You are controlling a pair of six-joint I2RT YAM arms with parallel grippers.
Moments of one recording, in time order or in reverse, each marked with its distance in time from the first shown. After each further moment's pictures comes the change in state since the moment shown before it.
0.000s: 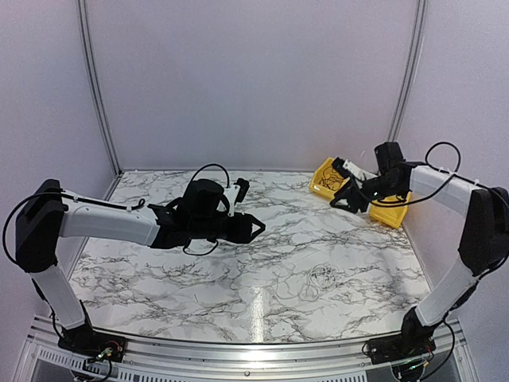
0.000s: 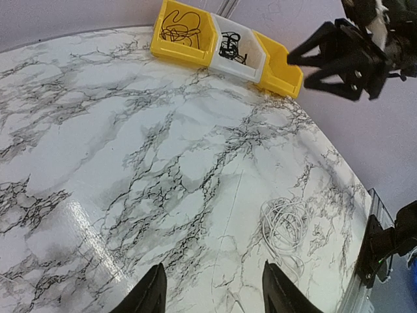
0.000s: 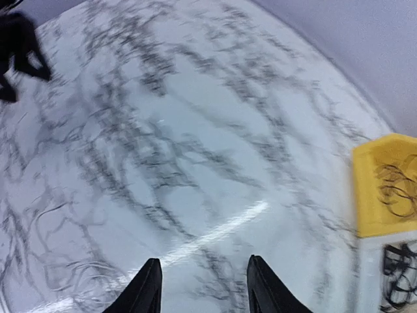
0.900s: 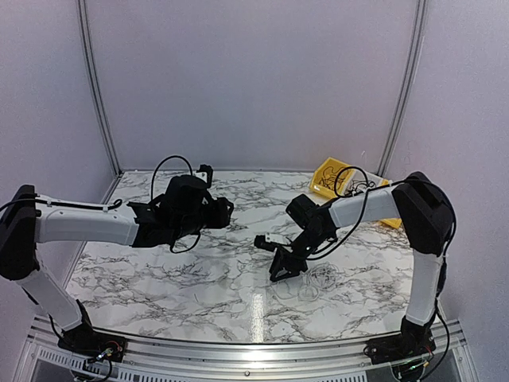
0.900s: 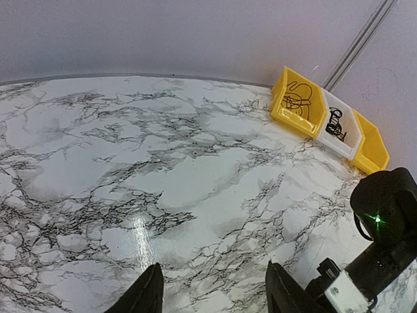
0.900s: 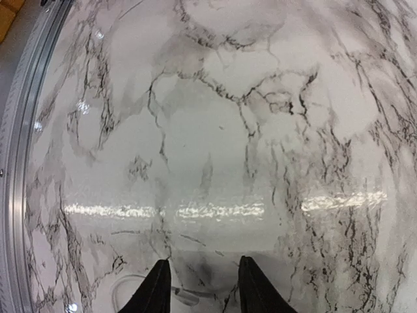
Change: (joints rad) left arm 0.019 -0.142 -0.076 -0.081 -0.443 -0.101; right arm 0.536 0.379 -0.041 0.029 -0.039 -0.024
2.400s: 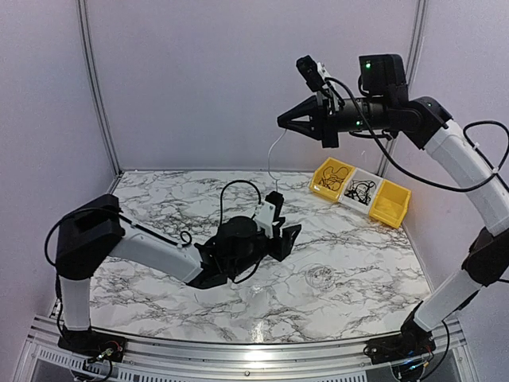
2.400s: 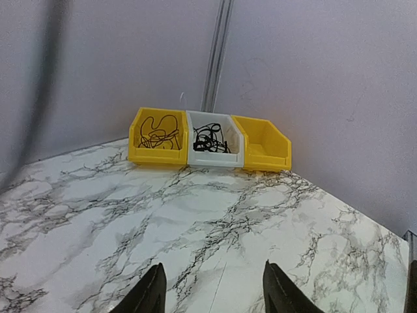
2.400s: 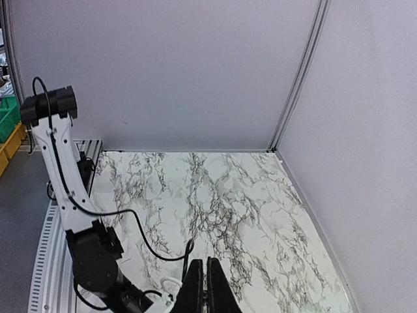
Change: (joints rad) left arm -0.254 0.383 0.111 0.674 0.005 0.363; right arm 0.003 -0.439 0.694 -0.151 0.029 0.330
